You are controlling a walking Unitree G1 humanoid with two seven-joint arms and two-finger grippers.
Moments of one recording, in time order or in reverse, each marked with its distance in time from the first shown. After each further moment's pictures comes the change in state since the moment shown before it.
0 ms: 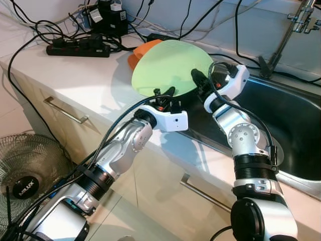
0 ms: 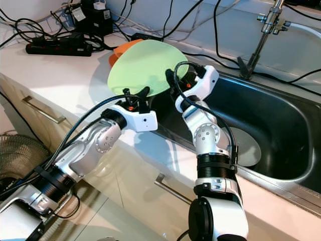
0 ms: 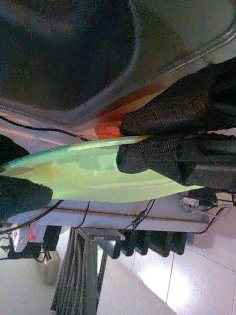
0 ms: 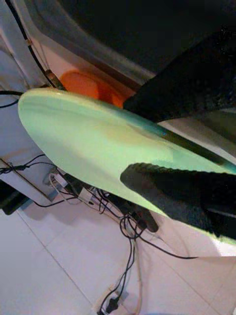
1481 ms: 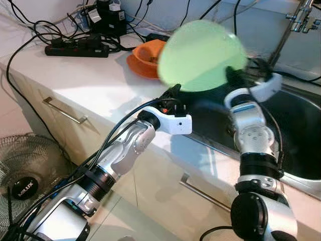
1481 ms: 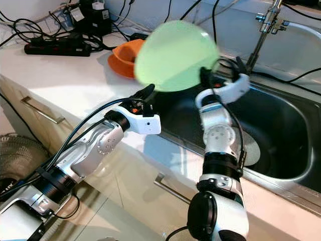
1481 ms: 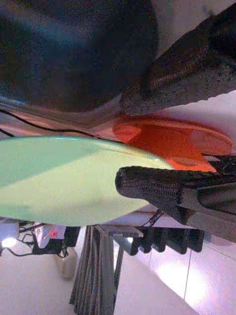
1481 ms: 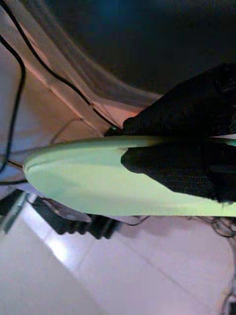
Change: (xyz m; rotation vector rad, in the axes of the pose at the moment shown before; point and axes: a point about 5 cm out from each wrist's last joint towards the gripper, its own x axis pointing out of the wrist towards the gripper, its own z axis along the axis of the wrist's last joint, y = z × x) left arm 0.000 -0.001 0.009 0.022 -0.061 0.004; right arm -0.013 -0.034 0.036 0.284 -0.315 -0.162
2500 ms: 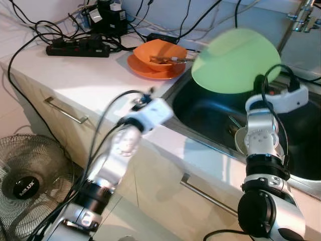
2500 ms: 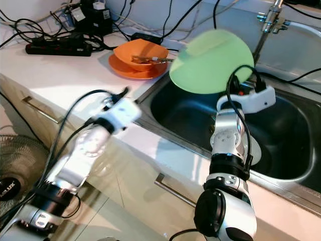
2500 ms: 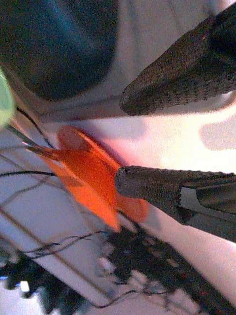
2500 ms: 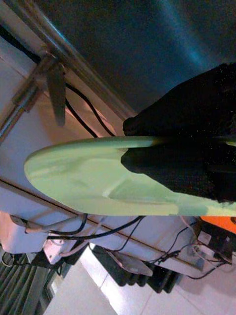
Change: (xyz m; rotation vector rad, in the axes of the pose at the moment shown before) left arm -0.028 -0.014 -0.038 -0.665 0.221 0.103; right arm -0.005 -0.034 0.032 -0.072 -0.252 -0.174
